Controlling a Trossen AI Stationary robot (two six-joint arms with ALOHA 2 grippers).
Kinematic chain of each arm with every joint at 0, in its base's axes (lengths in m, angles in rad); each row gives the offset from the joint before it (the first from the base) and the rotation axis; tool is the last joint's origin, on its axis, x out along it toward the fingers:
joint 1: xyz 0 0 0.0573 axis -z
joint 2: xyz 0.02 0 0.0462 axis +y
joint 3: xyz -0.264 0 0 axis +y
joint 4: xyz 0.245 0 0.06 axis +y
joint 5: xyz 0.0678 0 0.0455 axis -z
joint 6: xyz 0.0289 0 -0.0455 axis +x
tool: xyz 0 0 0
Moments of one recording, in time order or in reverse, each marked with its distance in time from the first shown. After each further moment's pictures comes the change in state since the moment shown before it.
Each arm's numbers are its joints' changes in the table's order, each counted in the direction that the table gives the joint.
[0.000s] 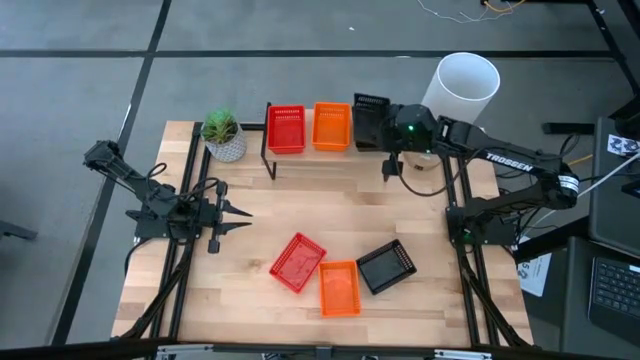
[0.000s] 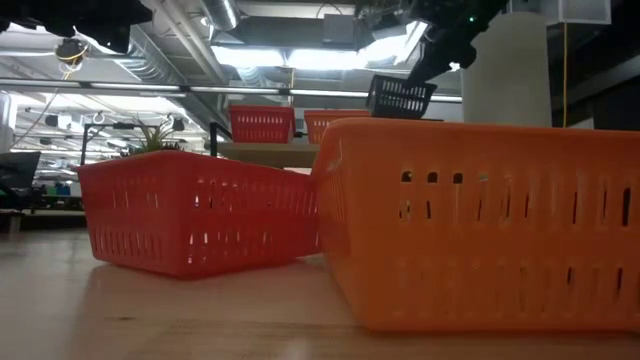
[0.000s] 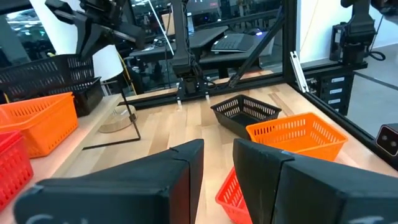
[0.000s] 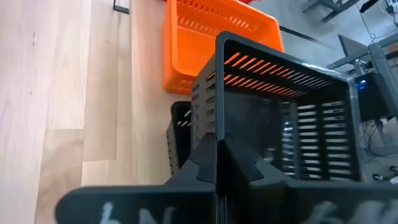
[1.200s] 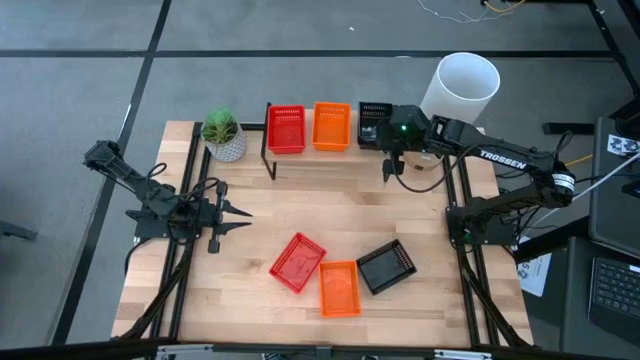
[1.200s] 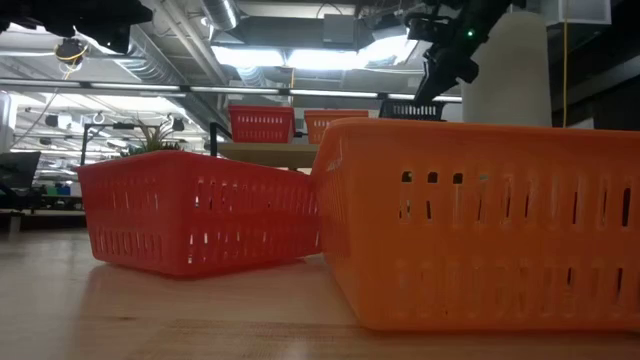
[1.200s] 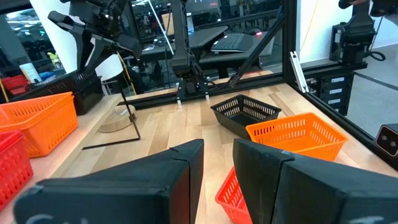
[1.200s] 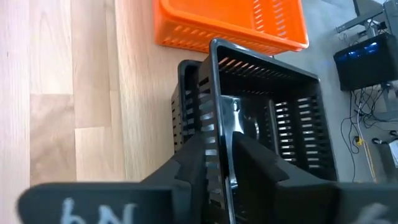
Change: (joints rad) left arm 0.000 0.000 0.000 0.000 0.000 -0.001; right arm 0.038 0.041 0.000 0.078 0.063 0.027
